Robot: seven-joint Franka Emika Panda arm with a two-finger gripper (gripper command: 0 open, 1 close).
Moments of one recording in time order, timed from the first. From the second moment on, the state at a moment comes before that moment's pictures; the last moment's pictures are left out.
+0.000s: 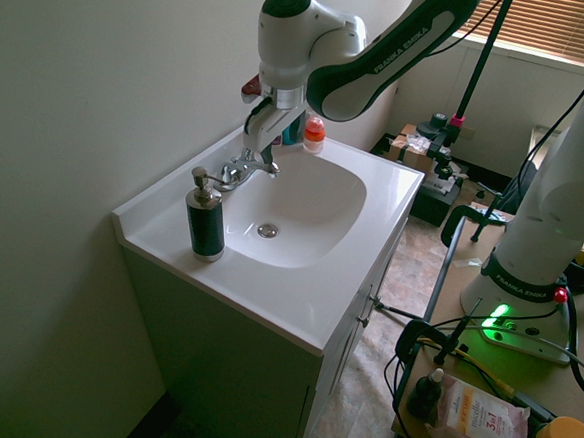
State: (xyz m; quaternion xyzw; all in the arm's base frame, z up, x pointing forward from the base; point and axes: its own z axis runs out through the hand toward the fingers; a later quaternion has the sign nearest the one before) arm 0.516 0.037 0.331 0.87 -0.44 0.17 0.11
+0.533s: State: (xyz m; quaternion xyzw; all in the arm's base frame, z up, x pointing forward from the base) arm 0.557 0.046 0.302 0.87 -0.44 0.18 0.13
